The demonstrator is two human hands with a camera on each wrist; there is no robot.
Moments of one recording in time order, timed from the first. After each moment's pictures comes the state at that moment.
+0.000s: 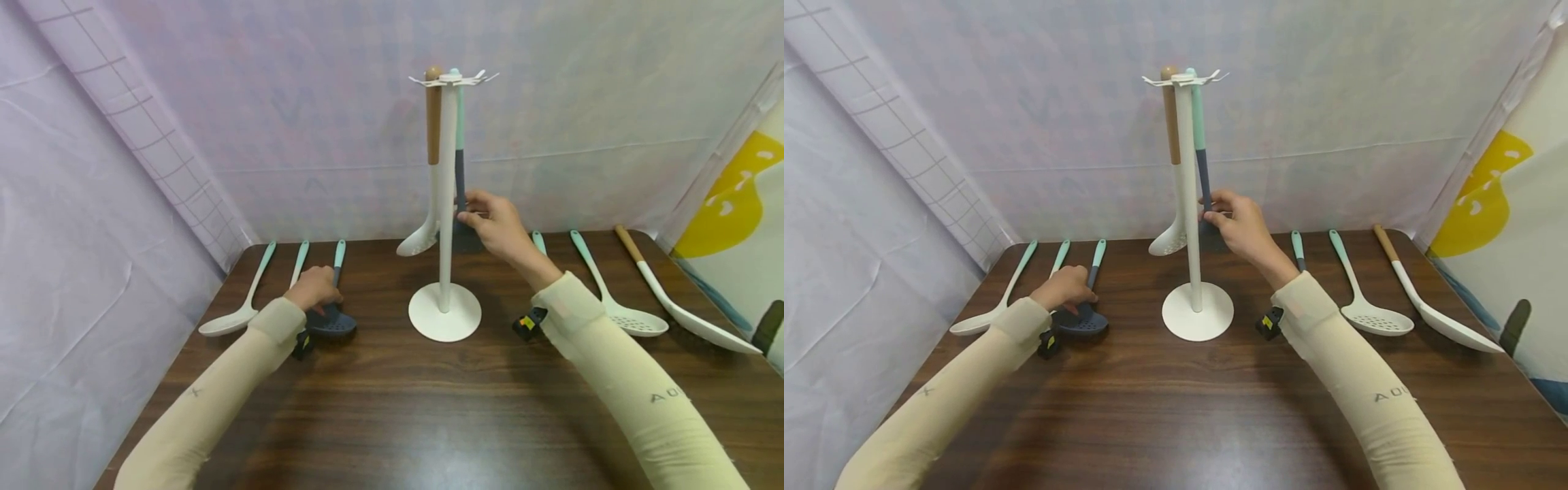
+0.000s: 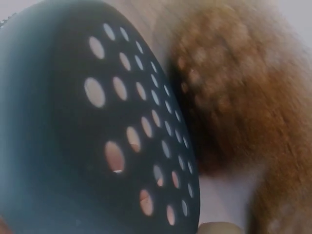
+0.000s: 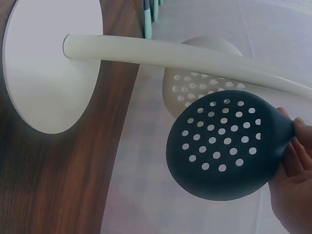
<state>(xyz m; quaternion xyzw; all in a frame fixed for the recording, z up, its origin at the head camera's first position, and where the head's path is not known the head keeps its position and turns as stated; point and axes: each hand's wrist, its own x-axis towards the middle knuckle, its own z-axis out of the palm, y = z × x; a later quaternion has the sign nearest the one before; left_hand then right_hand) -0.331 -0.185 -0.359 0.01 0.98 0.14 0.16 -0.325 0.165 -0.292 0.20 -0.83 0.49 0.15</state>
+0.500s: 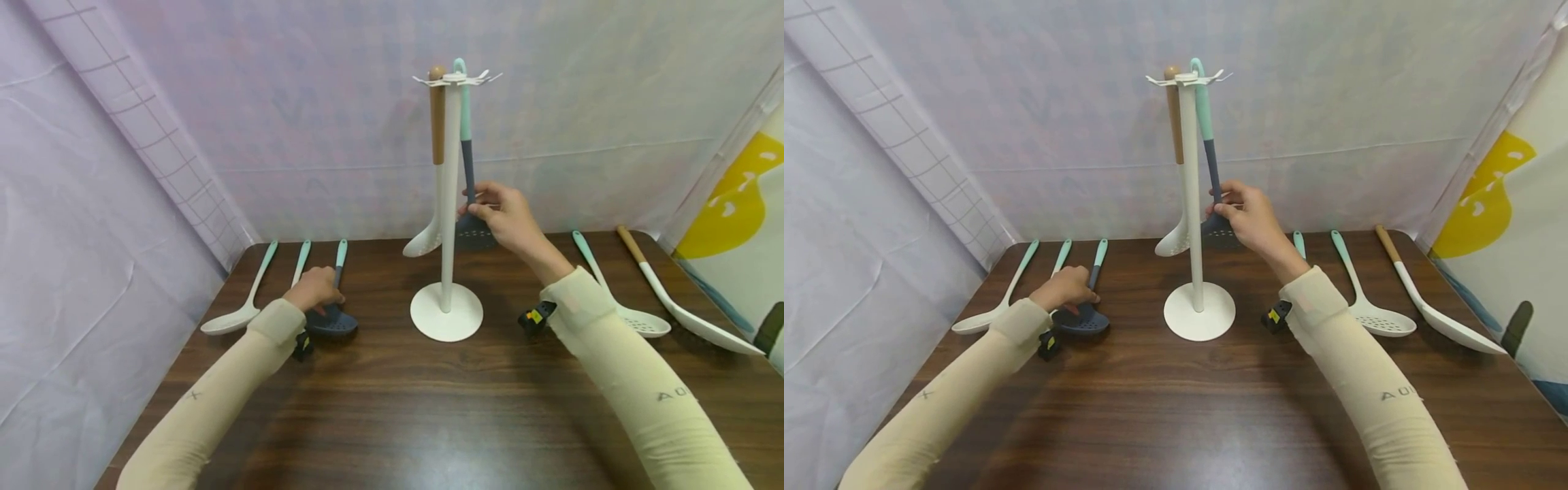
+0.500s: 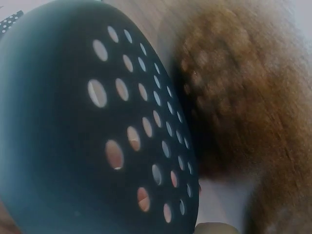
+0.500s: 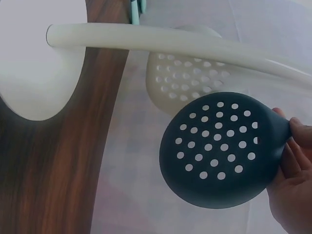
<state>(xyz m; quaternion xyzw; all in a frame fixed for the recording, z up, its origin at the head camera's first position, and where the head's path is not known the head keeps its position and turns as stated) -0.327 -0.182 -0.358 0.01 0.98 0.14 0.16 -0.323 0.176 -0.281 0.21 -0.82 0.52 0.15</state>
